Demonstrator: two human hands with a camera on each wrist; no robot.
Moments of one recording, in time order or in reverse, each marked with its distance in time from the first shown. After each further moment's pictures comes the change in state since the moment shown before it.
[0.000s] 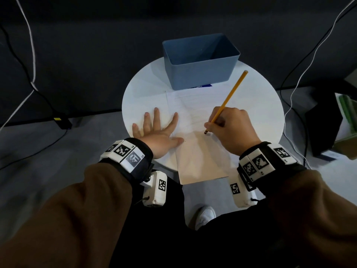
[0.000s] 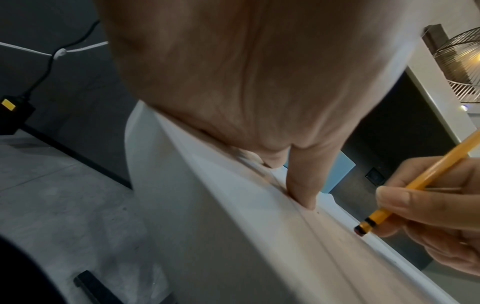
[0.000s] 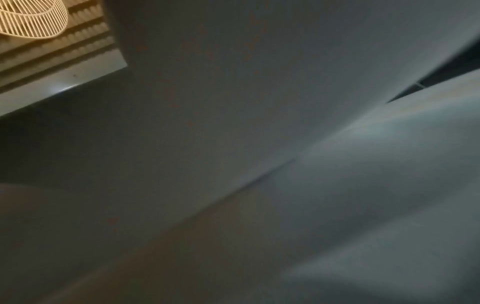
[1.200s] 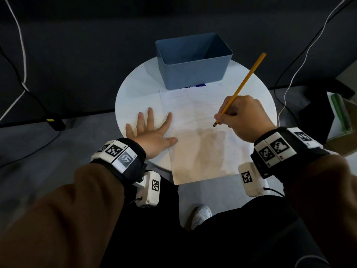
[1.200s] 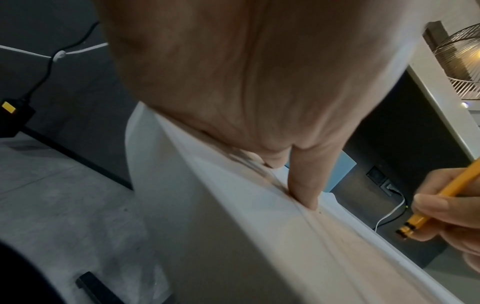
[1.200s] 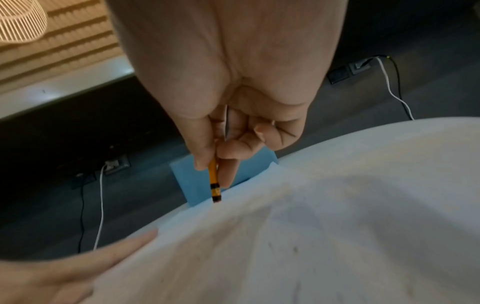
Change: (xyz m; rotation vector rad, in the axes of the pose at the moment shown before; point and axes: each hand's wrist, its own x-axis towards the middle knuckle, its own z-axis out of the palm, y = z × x) left_hand -0.001 -0.001 -0.001 -0.015 -0.004 0.001; right_hand 0.009 0.009 -0.045 -0.002 -0.032 0.098
